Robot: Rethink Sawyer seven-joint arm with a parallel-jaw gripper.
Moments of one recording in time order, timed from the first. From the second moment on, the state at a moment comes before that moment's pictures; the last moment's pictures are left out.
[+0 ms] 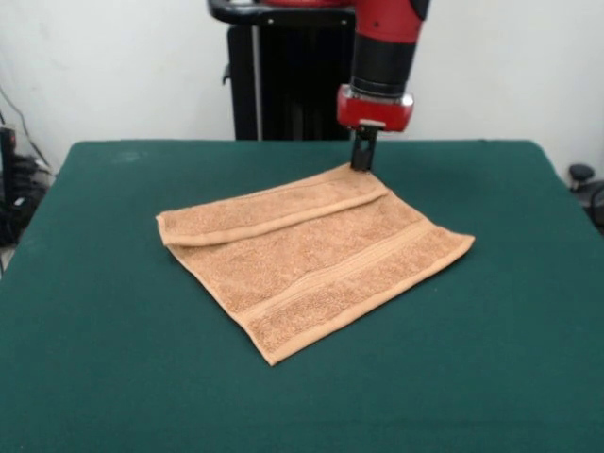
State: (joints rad) arm 0.01 -0.48 -0.17 2.18 -0.21 -0.28 2.00
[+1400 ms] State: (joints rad) arm -0.16 -0.61 -0.16 2.27 -0.37 -0.28 2.00
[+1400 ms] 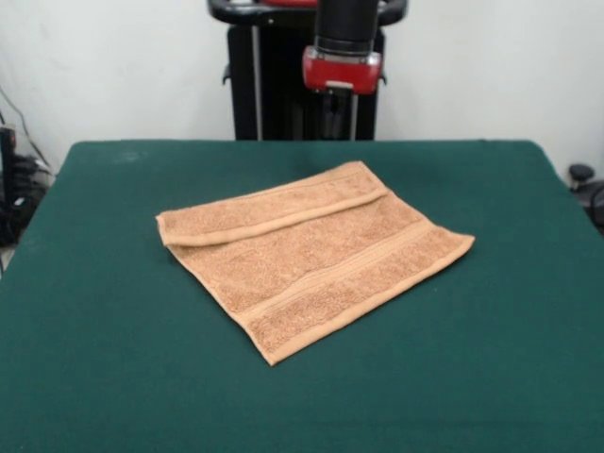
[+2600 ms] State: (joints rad) arm -0.16 -0.45 -0.22 2.27 -0.49 -0.35 2.00
